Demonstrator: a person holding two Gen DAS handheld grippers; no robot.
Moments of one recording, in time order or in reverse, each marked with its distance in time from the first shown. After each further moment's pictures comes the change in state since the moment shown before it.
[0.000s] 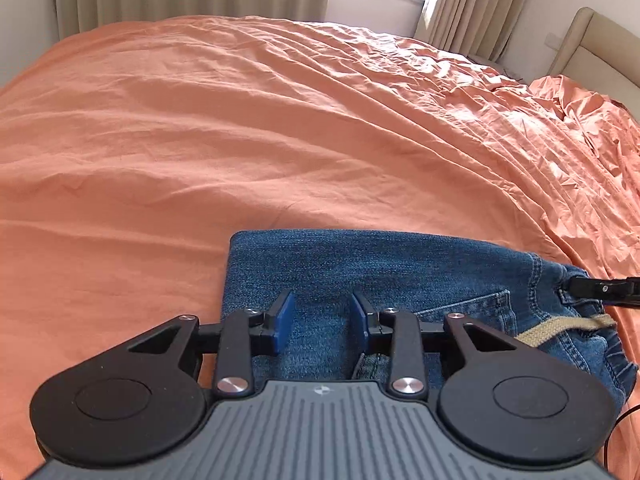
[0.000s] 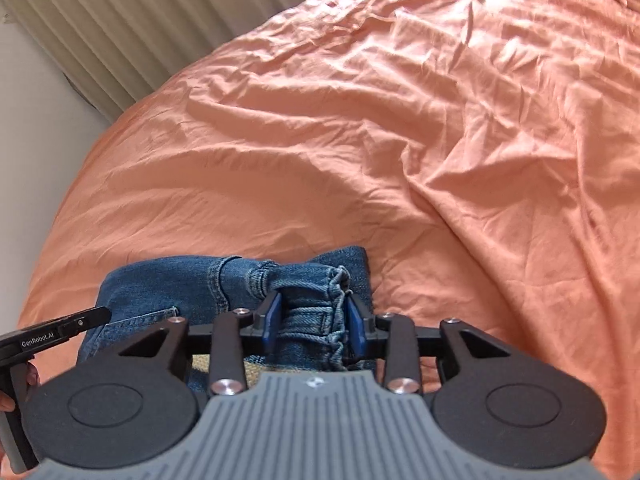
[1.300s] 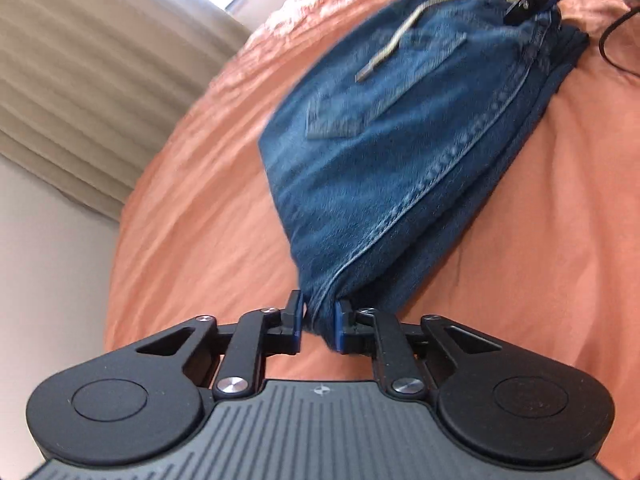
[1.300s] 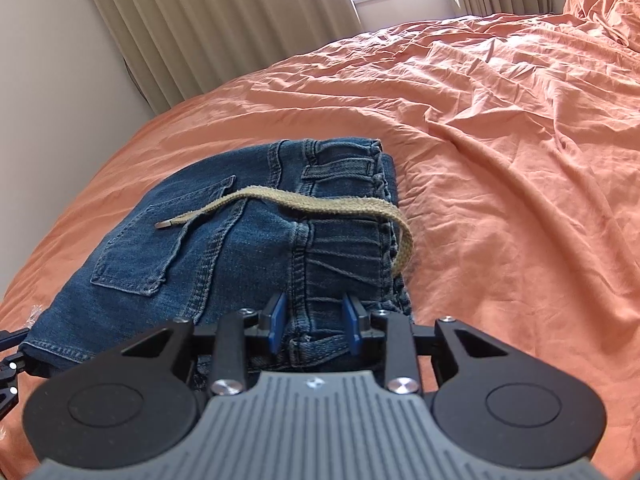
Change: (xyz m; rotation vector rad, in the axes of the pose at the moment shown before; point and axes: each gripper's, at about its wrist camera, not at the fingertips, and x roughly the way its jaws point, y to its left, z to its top) left arm -0.096 -0.066 -0.180 0.762 0.069 0.472; right arm -0.032 0.007 -0.125 -0.133 -0.086 0.056
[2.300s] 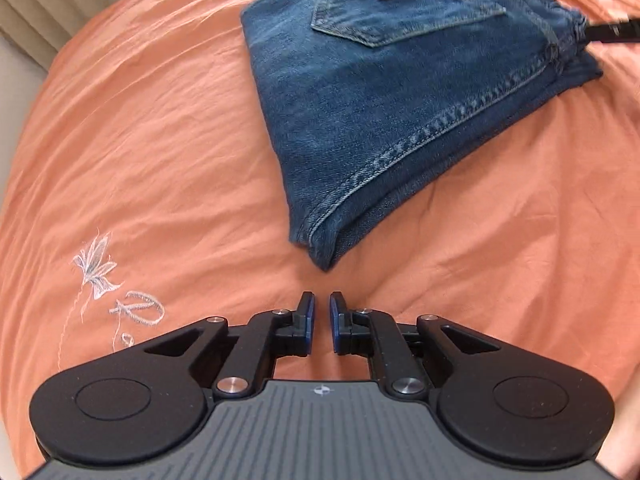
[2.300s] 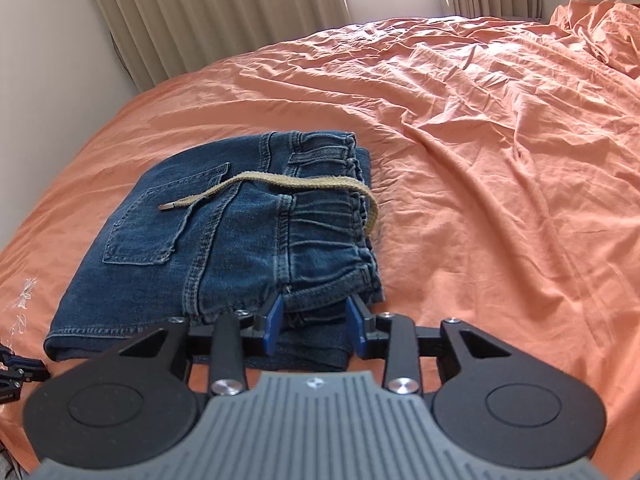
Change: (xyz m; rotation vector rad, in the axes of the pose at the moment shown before) left arm 0.007 0.051 -0.021 -0.317 0.250 -0.361; right arm -0.057 0.015 0.003 -0.060 0.064 -0.100
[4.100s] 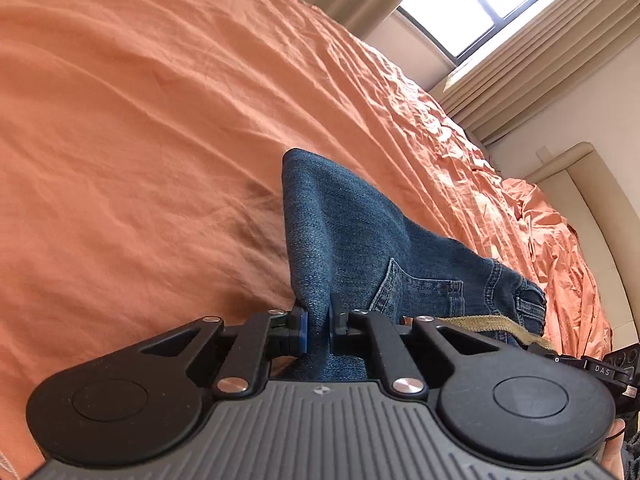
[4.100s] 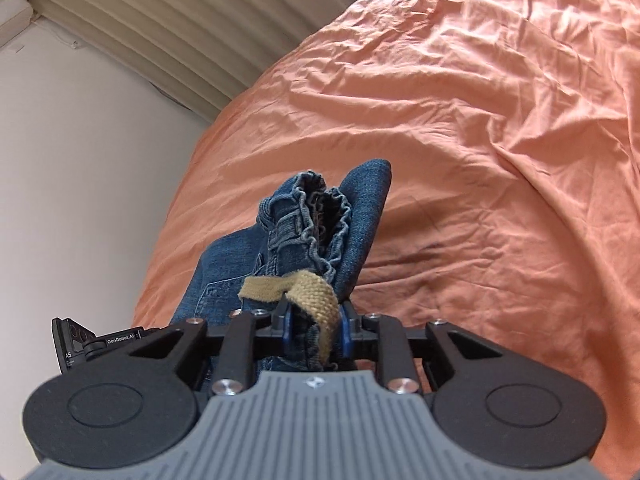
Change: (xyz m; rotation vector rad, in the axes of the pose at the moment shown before) left arm 0.037 0.137 0.095 -0.762 -0.359 -0.555; right arm 0.041 -0.030 0.119 0.289 0.115 0.424
